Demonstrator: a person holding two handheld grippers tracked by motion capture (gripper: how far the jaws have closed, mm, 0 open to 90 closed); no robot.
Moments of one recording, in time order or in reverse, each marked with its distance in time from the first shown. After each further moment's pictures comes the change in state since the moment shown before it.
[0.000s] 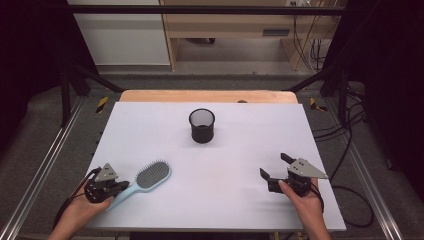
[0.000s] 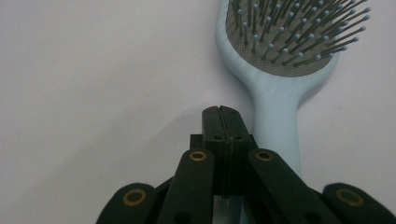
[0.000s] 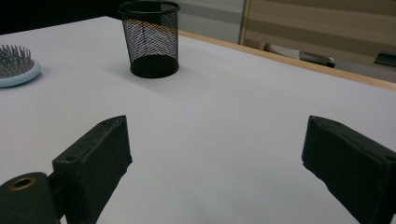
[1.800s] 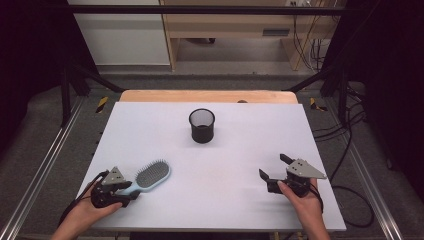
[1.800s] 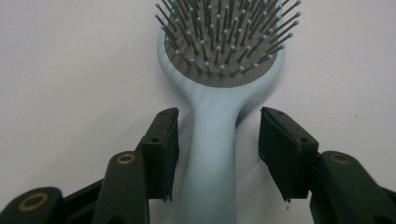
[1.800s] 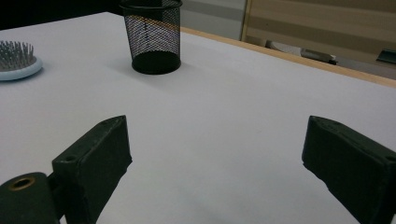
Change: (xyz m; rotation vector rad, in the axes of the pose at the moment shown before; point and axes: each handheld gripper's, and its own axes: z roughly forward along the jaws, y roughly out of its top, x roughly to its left) left arm -0.021 0.008 0.005 0.014 -0.060 0.013; right arm 0.002 -0.001 0.001 0.013 0.004 -0.004
